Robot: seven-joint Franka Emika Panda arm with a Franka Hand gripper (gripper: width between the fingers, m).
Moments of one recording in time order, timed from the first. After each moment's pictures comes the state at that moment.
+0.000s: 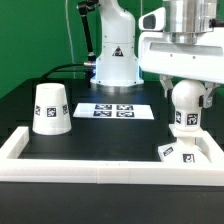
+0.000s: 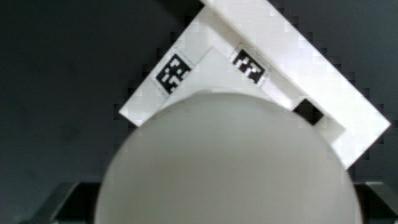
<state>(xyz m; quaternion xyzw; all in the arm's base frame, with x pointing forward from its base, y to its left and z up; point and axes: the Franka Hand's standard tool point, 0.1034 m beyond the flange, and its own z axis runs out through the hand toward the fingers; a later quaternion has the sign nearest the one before) 0.585 0.099 0.112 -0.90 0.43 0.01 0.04</state>
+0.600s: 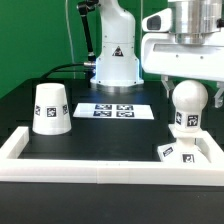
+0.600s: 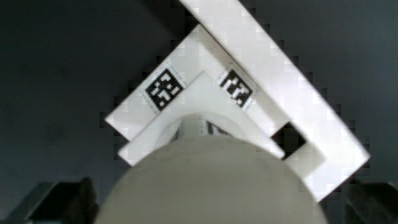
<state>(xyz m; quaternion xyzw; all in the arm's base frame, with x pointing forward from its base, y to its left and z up) 0.583 0.111 0.111 -0.95 0.31 0.01 0.04</state>
